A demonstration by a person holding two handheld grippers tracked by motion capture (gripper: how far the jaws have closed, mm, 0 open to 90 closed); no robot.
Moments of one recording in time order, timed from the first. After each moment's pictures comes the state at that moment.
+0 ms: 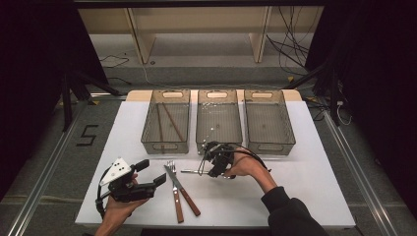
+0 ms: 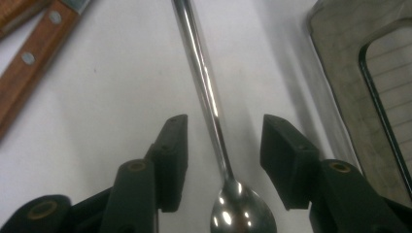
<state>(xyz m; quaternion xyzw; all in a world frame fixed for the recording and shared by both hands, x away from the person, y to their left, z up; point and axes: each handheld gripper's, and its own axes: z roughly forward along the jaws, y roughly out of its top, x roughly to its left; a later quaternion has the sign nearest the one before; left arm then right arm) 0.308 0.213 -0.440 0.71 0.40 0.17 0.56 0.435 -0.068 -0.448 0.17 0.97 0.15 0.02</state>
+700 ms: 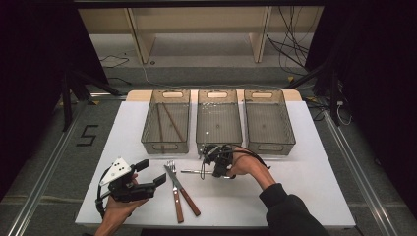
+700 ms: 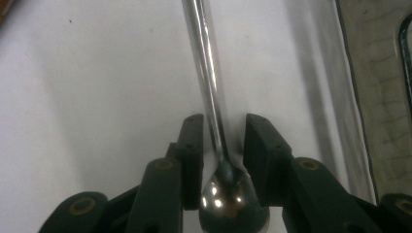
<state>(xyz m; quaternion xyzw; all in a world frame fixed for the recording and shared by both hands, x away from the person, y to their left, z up) 0.308 0.214 -0.440 0.71 0.40 0.17 0.56 0.438 -0.063 -0.457 0.13 0.99 0.08 0.02</state>
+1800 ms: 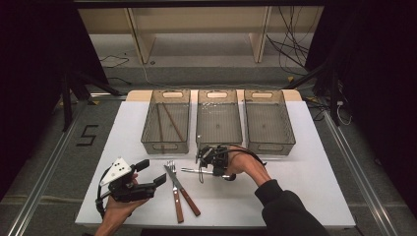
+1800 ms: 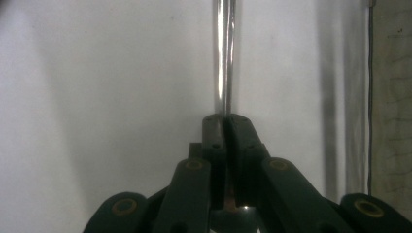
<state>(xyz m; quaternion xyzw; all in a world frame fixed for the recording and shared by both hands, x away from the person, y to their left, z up) 0.308 0.213 -0.440 0.71 0.40 0.17 0.56 0.435 -0.049 -0.455 0.08 1.00 0.03 0.02</state>
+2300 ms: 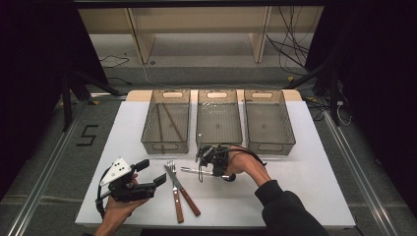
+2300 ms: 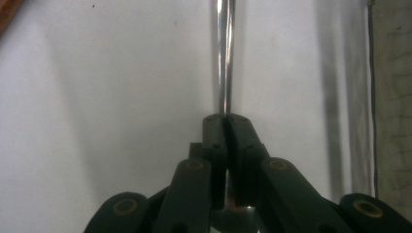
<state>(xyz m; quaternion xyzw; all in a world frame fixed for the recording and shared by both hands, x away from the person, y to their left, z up) 0.308 0.213 -0.440 0.71 0.40 0.17 0.56 0.435 -0.050 -0.452 0.09 1.00 0.04 0.01</state>
